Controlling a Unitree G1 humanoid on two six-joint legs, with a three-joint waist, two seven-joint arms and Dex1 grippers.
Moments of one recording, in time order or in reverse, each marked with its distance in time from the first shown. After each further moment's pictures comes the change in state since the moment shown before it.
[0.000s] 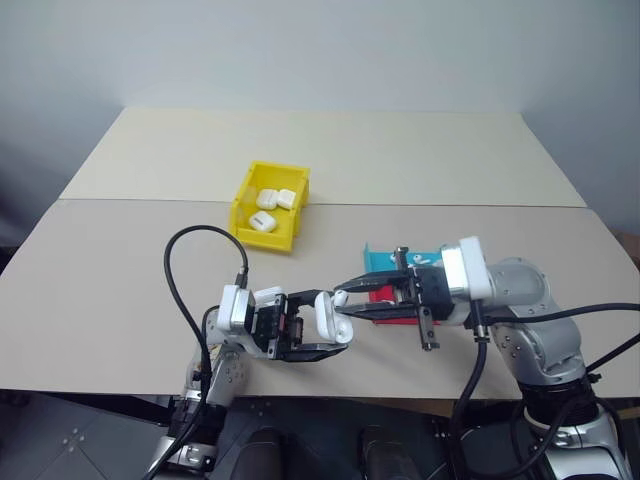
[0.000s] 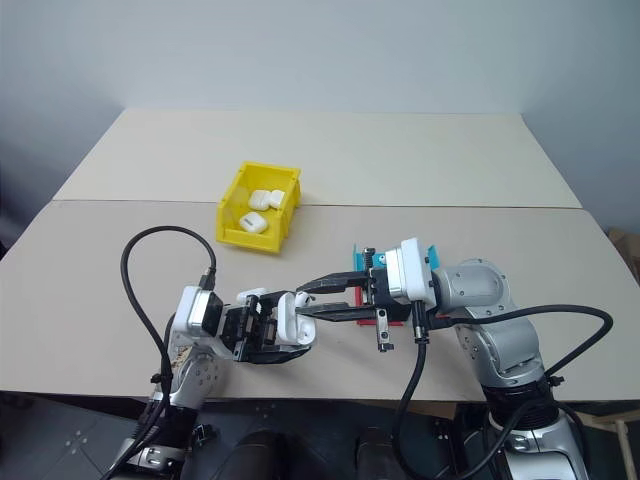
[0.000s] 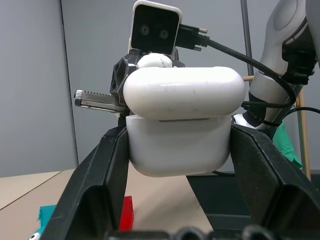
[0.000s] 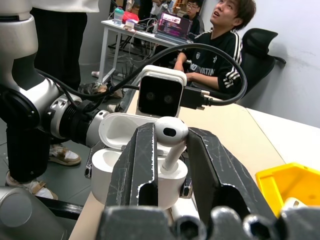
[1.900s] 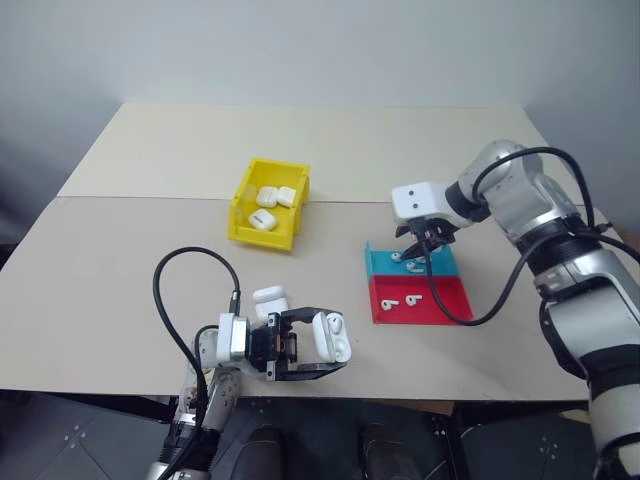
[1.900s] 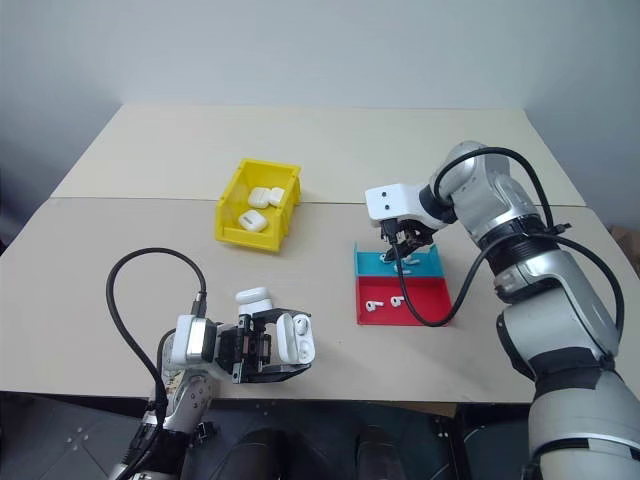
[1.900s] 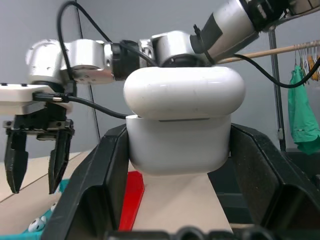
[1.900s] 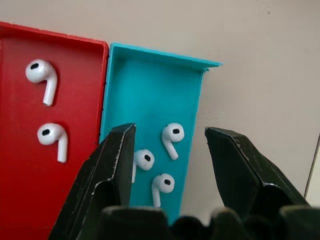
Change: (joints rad) left arm 0.134 0.021 -0.016 -0.051 0.076 -0.153 0.053; right arm -0.858 -0.108 0.516 1.167 -0.813 -0.222 0.232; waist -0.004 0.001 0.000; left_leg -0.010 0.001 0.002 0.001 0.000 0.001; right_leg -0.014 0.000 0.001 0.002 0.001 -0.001
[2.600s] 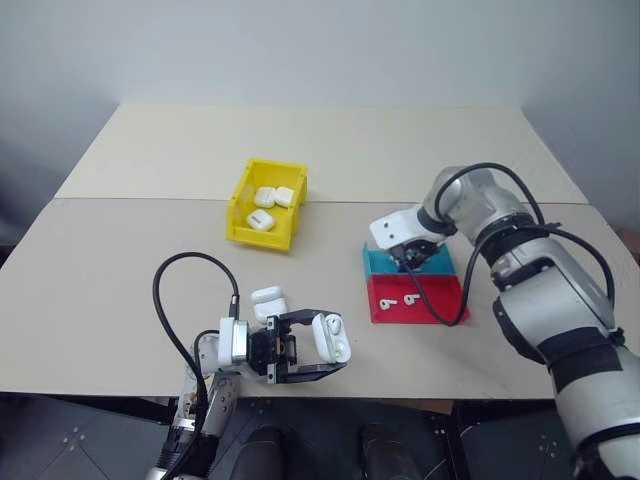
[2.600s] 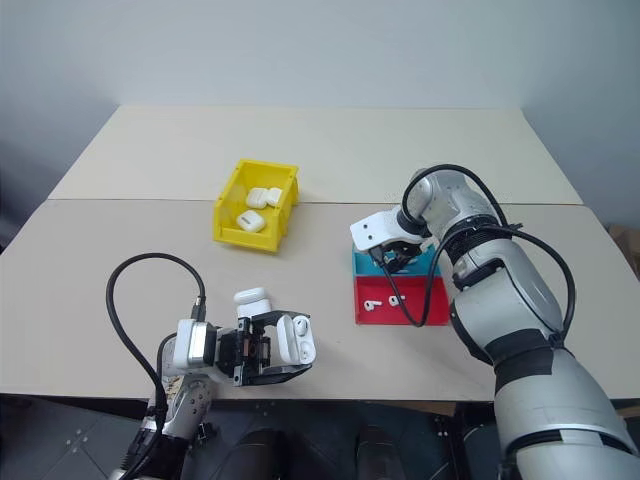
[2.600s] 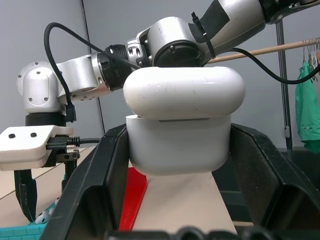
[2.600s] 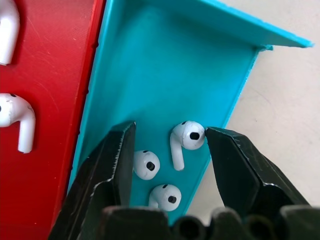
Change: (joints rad) left arm 0.013 0.004 -0.009 -0.001 0.008 -0.034 0.030; right arm -0.057 0.155 0.042 0.364 -0.235 -0.290 -0.142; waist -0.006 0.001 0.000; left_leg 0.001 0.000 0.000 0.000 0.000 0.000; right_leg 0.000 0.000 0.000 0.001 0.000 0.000
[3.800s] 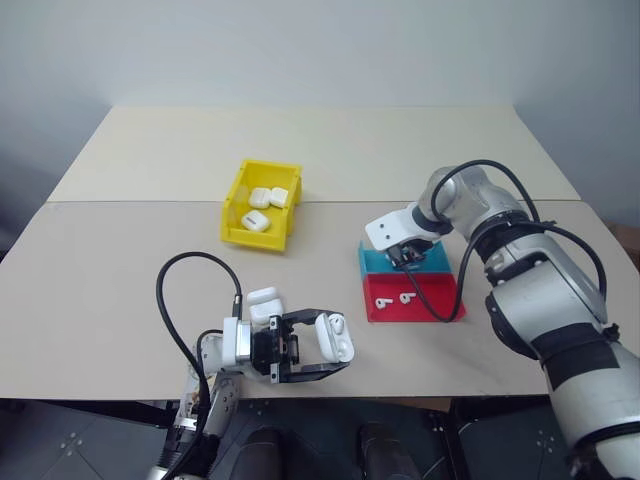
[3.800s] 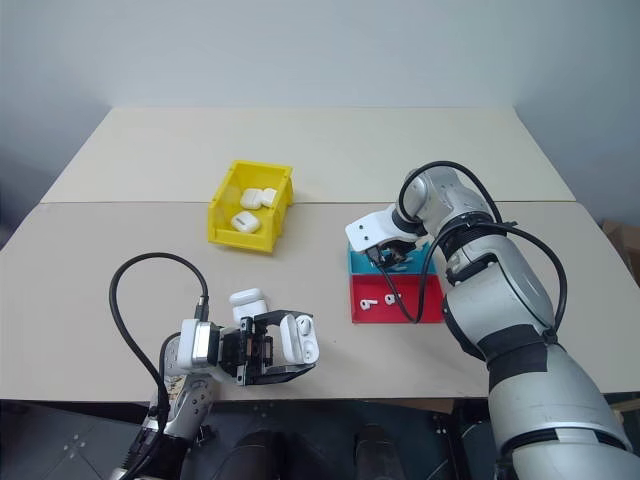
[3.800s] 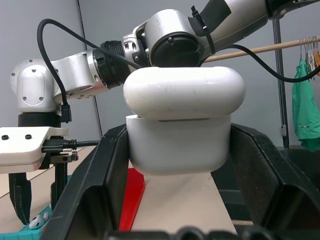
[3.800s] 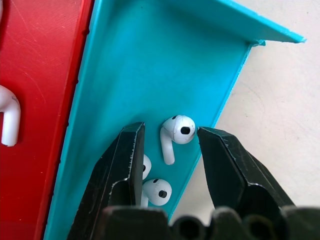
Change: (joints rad) left arm -0.009 0.003 -0.016 0.005 0.011 -0.005 0.021; right arm -0.026 0.033 -0.025 0.065 -0.051 -0.063 -0.041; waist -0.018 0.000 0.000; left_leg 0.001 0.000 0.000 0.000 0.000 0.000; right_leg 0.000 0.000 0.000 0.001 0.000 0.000
